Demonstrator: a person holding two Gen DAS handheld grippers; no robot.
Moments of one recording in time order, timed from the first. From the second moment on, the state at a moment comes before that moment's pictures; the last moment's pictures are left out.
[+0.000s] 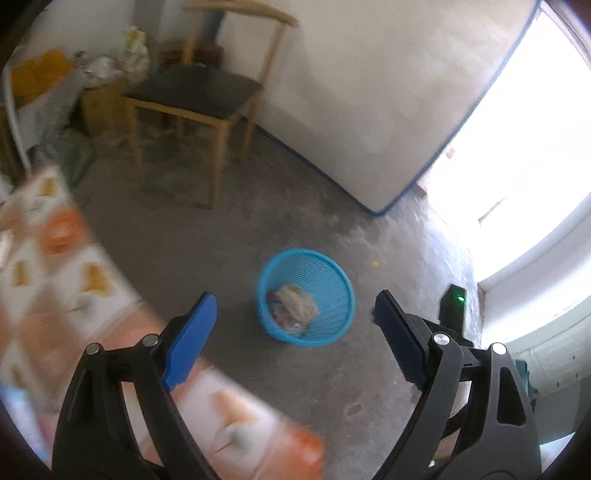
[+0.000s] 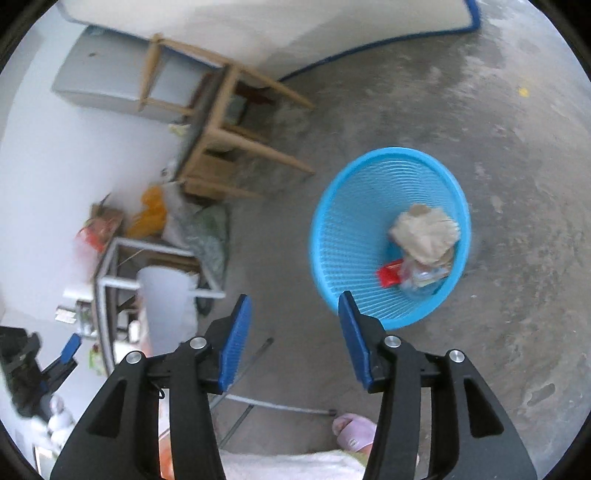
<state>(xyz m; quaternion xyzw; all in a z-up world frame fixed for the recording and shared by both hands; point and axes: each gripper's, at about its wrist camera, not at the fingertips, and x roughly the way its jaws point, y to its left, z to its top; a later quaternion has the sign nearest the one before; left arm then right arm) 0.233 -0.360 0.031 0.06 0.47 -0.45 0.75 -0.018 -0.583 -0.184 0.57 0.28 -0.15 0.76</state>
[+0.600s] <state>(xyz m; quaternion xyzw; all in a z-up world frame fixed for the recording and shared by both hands) 0.247 -0.135 0.071 0.12 0.41 -0.33 0.84 0.089 -0.402 -0.055 0.46 0.35 0.10 0.81</state>
